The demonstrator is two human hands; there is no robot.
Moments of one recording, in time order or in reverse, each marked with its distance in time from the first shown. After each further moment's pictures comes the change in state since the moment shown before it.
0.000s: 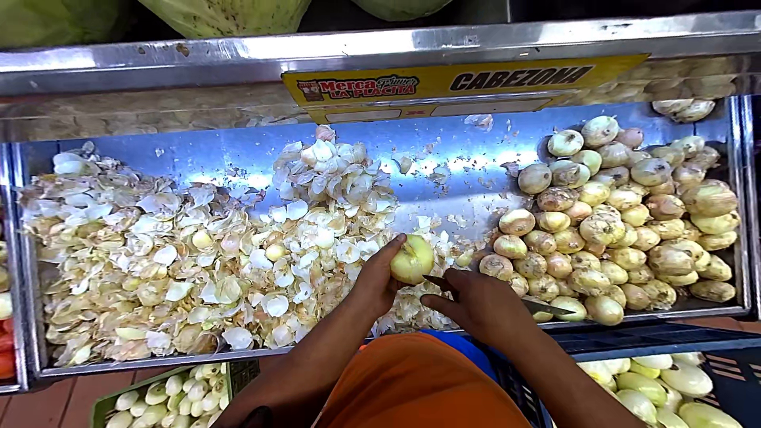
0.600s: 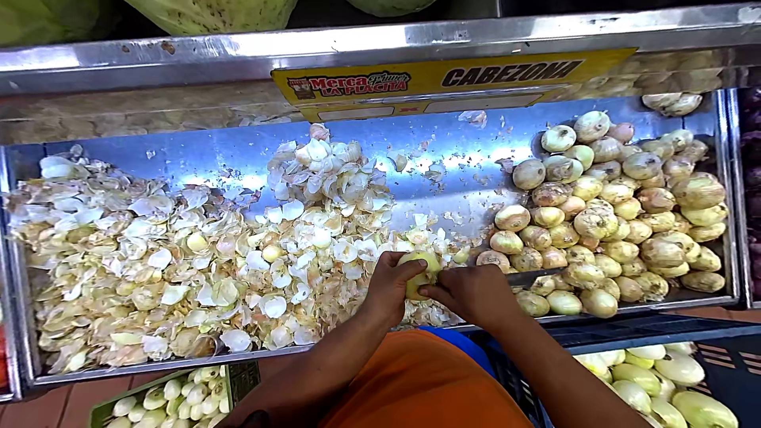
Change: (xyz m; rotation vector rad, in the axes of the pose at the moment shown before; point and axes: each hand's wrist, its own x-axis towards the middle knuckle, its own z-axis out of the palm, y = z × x) left_hand -0.002 -0.032 0.010 0.035 0.056 0.097; right_hand 0.016 0.025 0.029 -0.172 0.336 -0.313
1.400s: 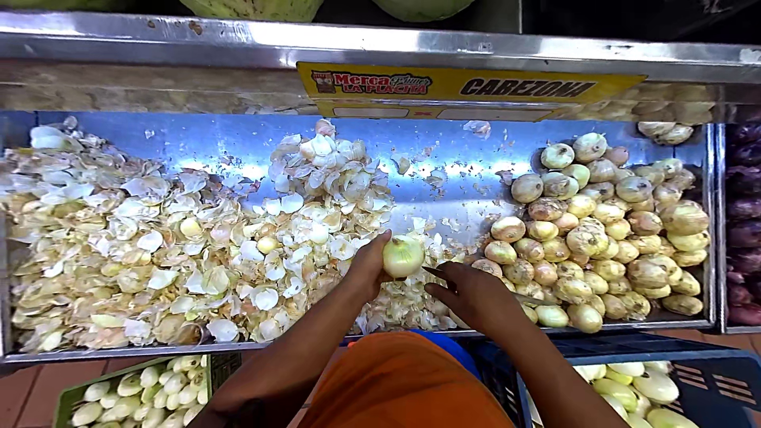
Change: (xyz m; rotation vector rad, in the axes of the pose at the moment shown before) left_hand 0.034 0.030 -0.022 0.118 0.056 -0.132; right_hand 0.010 -0.006 -0.029 0.184 -0.400 0.300
